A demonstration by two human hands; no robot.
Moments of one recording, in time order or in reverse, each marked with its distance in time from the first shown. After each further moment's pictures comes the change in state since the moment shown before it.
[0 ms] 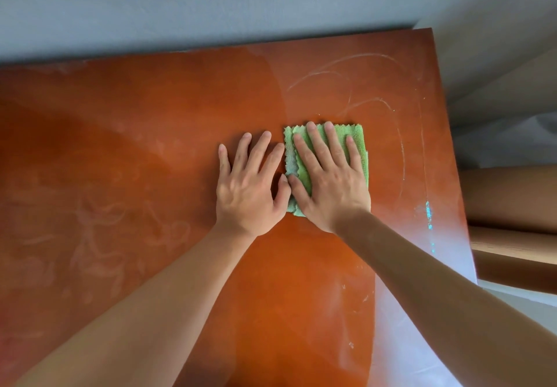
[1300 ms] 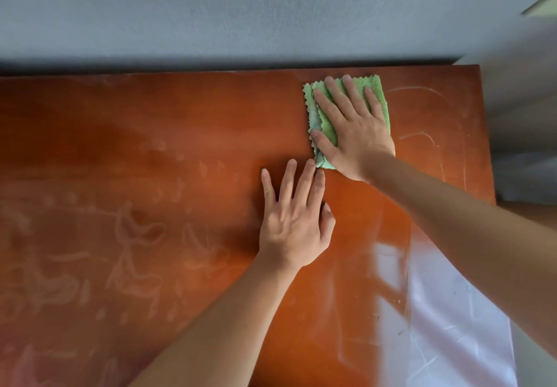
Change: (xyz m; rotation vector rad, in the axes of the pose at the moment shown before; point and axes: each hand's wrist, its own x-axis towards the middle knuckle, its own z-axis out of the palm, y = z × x) left_hand 0.004 -0.001 -0.001 0.026 -0.089 0.004; right_hand 0.133 0.004 -0.026 -0.094 -0.054 -0.101
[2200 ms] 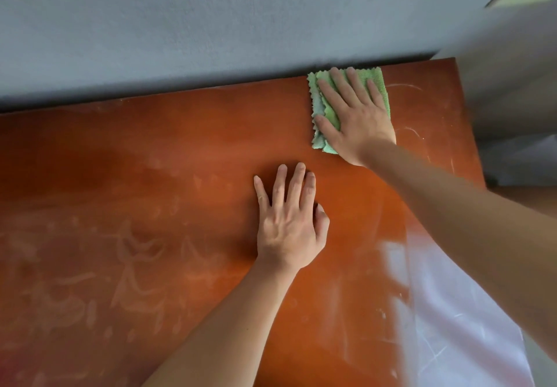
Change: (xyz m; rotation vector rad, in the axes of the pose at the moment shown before) left_hand -0.001 0.005 -0.003 0.022 0.009 -0.016; right_hand 0.001 0.027 -0.003 0.079 0.033 0.144
